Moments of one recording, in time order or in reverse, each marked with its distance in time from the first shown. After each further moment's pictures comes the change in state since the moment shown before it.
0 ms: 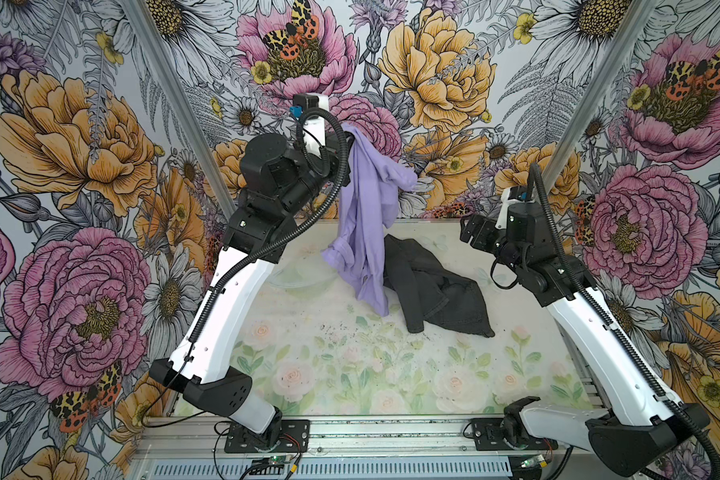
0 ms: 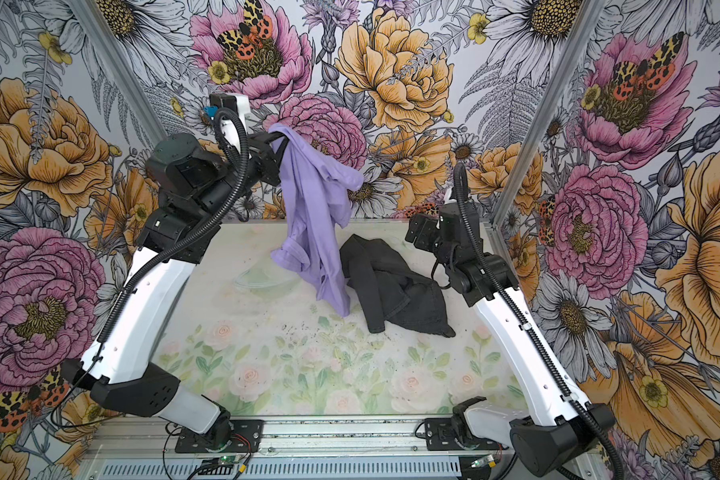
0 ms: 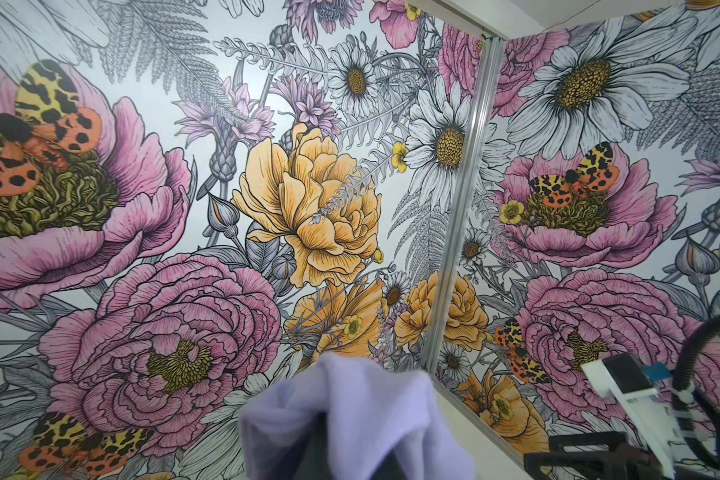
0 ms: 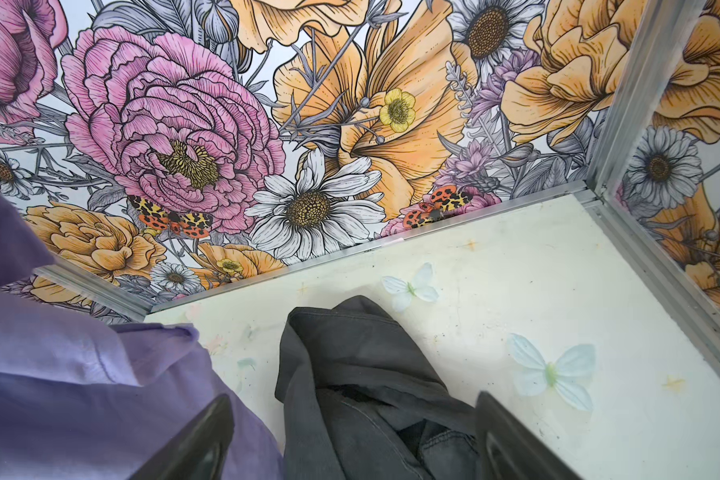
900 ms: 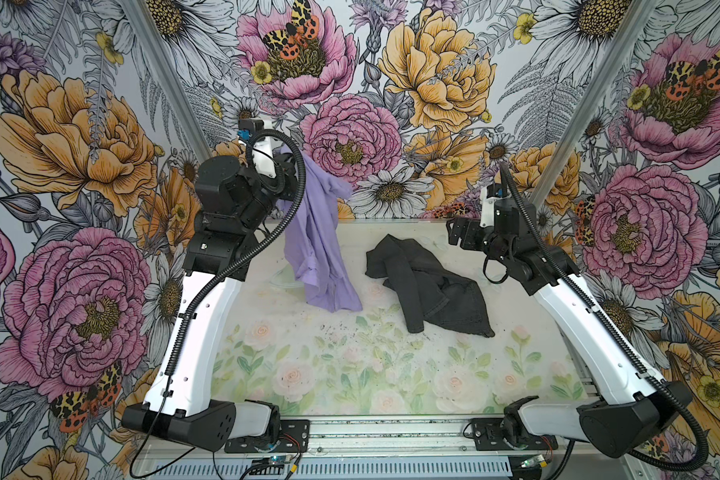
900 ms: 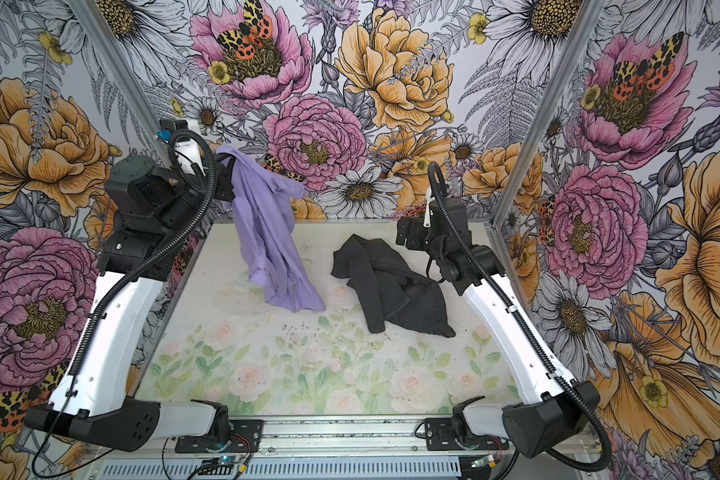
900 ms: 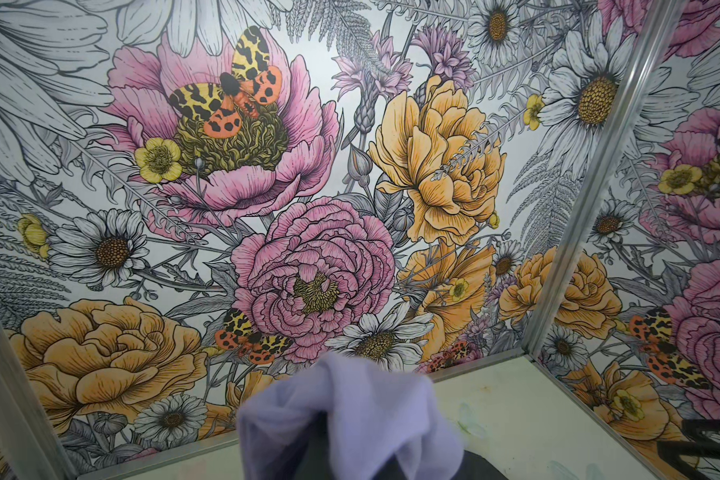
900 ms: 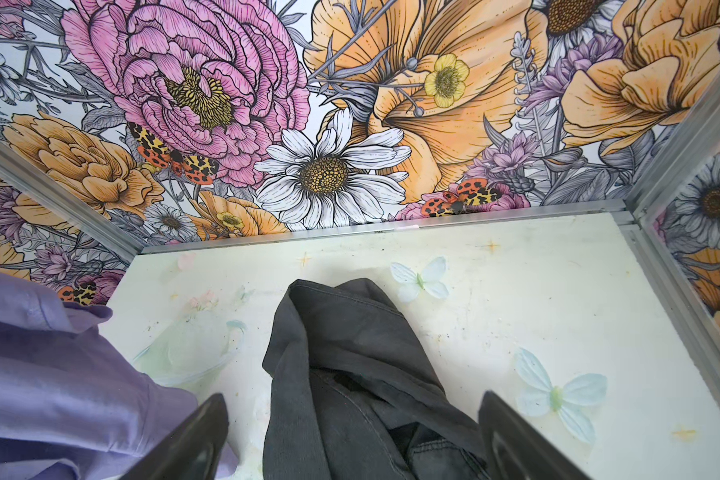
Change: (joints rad) left arm 0.269 -0.194 -0.286 -0.018 -0.004 0.040; right arm 0.000 0.086 0.028 0.009 -0.098 -0.152
